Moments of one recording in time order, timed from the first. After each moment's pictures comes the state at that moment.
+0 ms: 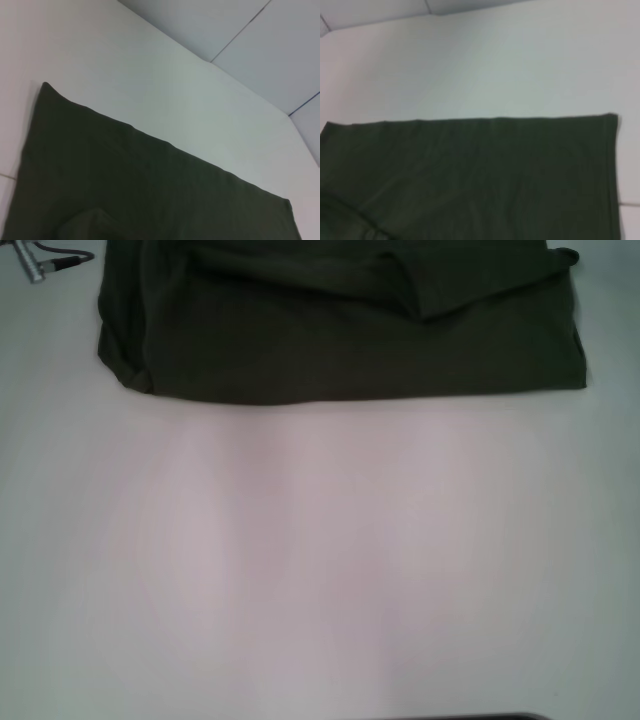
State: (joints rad) left arm -0.89 -2.04 -2.46 -0.60 -0.86 0.84 -2.57; right arm 0.86 1.86 -0.77 -0.63 -2.40 -0.97 2.40
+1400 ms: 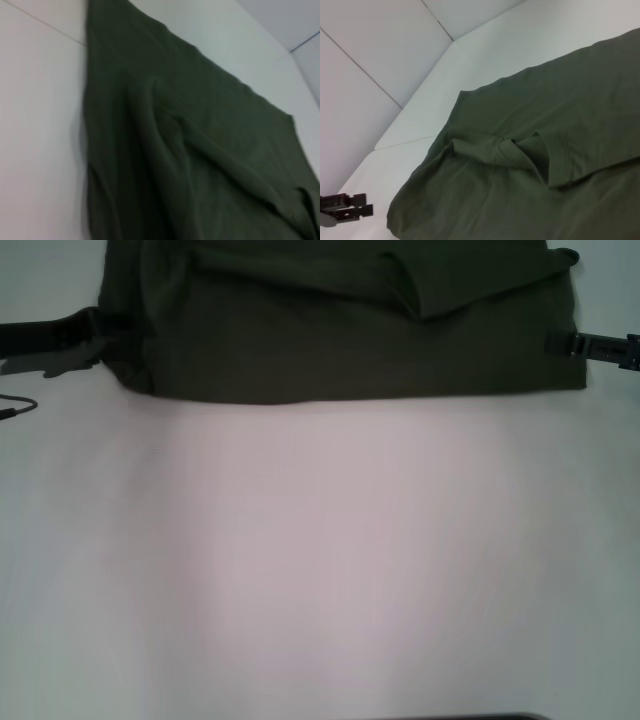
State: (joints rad) left arm -0.57 -2.06 -2.37 -0.78 -0.95 1.13 -2.50; right arm 0.39 2.03 -0.61 -0.87 -2.03 -1.45 2.03
